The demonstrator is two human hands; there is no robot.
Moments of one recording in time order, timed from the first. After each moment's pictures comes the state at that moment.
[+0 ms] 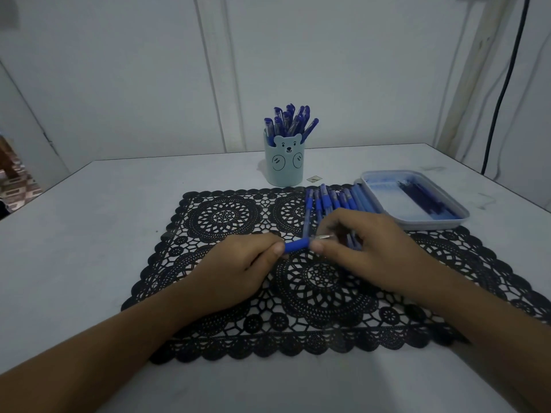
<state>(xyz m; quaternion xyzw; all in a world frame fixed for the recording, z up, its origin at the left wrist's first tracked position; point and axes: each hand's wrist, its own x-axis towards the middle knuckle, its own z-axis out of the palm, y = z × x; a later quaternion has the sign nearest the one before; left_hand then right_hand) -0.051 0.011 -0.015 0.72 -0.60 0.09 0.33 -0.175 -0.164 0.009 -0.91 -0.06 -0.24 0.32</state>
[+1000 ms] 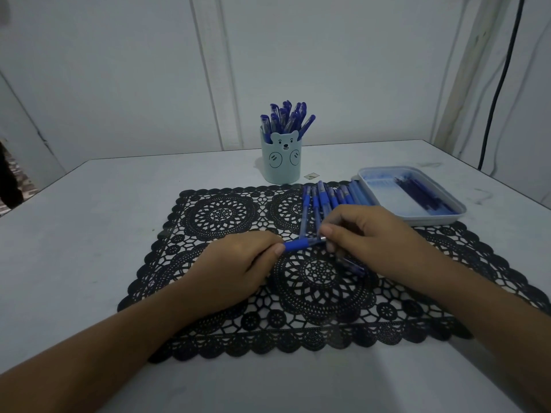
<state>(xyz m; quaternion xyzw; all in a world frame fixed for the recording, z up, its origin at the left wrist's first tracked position) -0.052 0.012 -0.016 0.75 -0.59 0.11 0.26 -0.176 -0.163 0.017 -0.91 0.04 -0.16 0.39</state>
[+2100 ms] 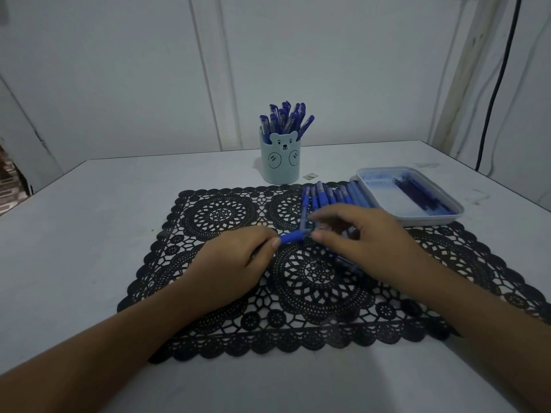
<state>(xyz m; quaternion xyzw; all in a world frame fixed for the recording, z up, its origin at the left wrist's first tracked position) -0.052 0.011 -0.016 0.80 -0.53 0.09 0.28 -0.175 -0.157 0.013 -0.90 0.04 -0.22 0.36</state>
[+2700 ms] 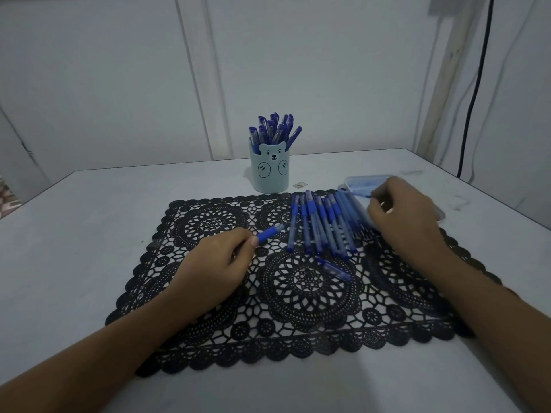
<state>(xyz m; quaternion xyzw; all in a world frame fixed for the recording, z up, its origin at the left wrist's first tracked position) -0.047 0.011 -0.016 0.82 -0.47 0.09 0.33 -0.167 -0.230 -0.003 -0.86 0.24 -0.40 0.21</state>
